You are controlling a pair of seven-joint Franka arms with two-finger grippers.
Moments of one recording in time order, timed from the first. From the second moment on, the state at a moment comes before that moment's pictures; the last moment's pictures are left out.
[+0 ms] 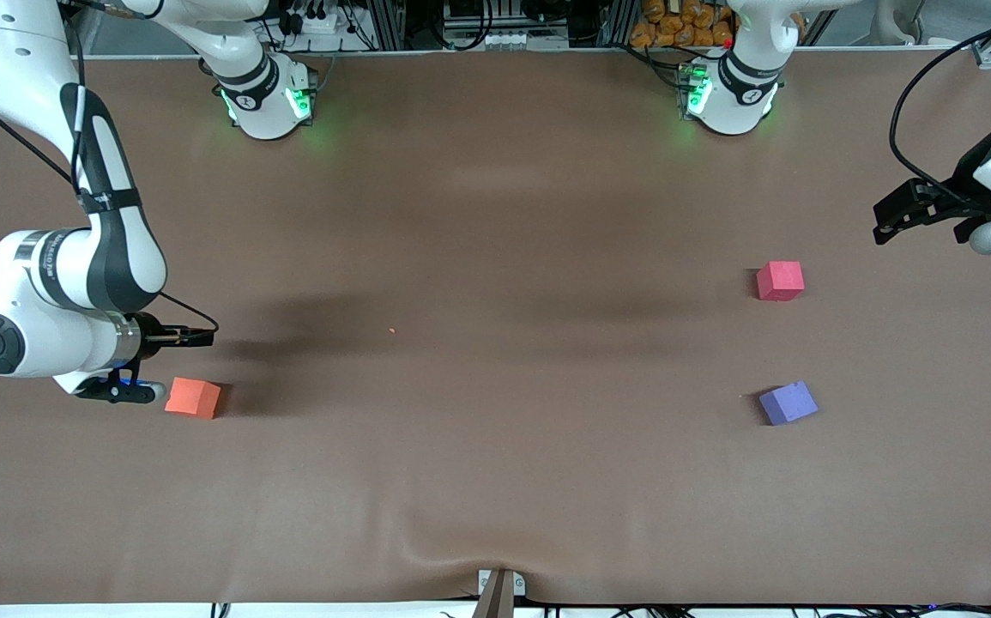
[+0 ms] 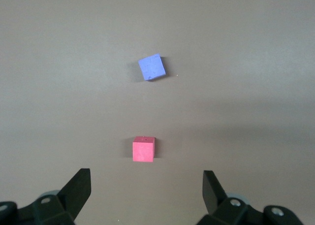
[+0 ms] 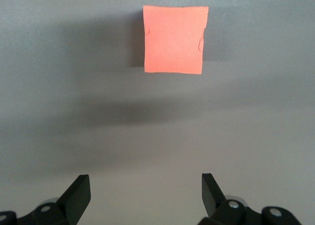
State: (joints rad) left arm 0.07 -0.01 -0.14 -1.60 0.03 1.62 -0.08; right arm -0.03 0.47 -0.01 -1.69 0.02 1.84 0.05
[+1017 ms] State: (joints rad) left arm 0.07 -0.01 -0.15 -1.60 0.03 1.62 -0.08; right arm -0.07 0.64 -0.01 -1.71 0.02 2.21 0.05
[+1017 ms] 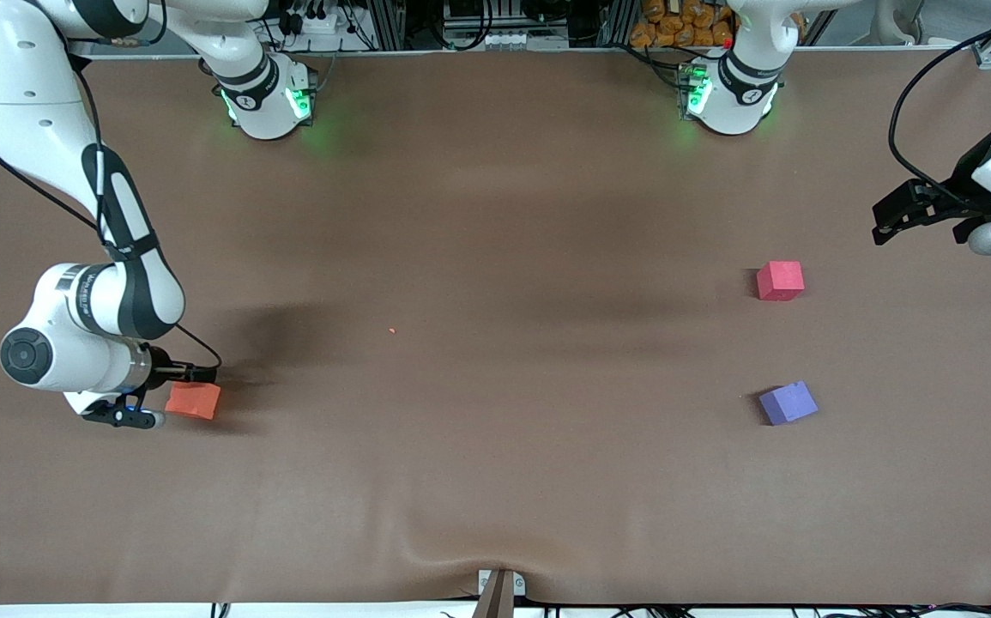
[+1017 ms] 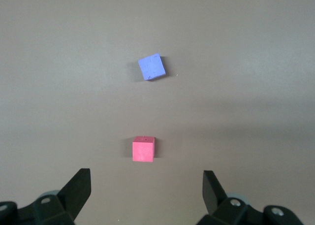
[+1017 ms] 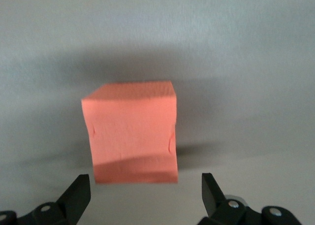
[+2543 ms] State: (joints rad) left arm 0.07 -0.01 -0.14 -1.60 0.03 1.62 -0.08; right arm 0.21 0.63 0.04 -1.50 0.02 2.09 -0.16
